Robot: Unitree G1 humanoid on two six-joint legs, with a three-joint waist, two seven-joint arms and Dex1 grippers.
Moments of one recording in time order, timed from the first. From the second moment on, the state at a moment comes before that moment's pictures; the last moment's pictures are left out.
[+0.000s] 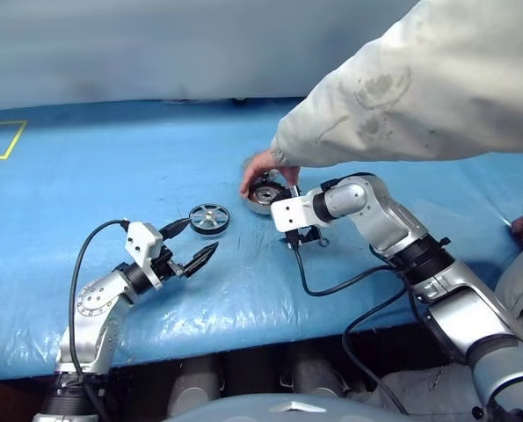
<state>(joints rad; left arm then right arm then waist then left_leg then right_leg) 0.06 0.41 0.05 -0.12 -0.40 0.06 -0.78 -0.77 -0.55 0.53 0.23 -0.33 0.03 1.11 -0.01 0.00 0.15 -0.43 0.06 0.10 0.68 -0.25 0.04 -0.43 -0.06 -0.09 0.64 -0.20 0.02</state>
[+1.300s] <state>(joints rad) 0.09 0.38 0.03 -0.11 -0.40 0.05 -0.78 -1.08 -0.31 0.47 1.06 -0.34 -0.19 0.91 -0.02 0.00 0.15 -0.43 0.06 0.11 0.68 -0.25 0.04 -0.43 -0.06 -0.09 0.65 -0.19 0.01</state>
